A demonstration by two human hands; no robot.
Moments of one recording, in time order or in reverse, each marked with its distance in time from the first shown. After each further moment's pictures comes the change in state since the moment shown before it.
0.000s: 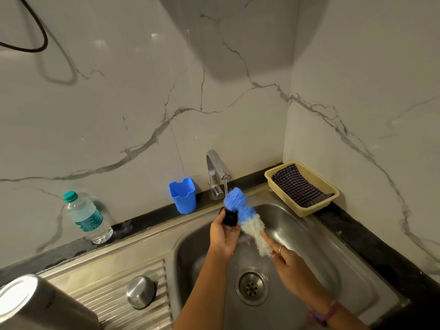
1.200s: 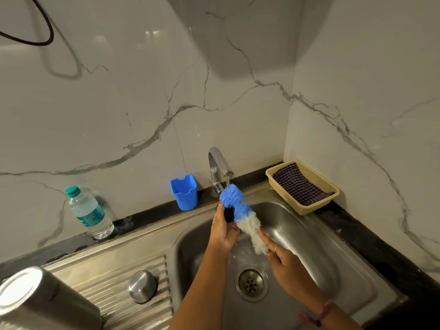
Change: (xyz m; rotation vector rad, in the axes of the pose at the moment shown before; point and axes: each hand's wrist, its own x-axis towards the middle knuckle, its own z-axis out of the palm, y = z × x) left_hand 0.001 0.004 0.001 0.112 -0.055 0.057; right_hand -0.004 -0.006 0.012 -0.035 -0.001 -0.002
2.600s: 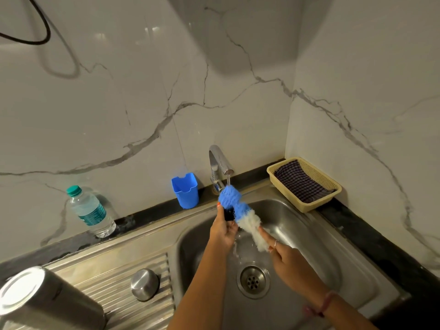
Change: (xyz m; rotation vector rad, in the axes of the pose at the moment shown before) left_hand -0.002 0.005 0.000 -0.040 0.140 -0.079; right_hand 0.011 0.019 -0.003 -0.211 -0.003 -0.075
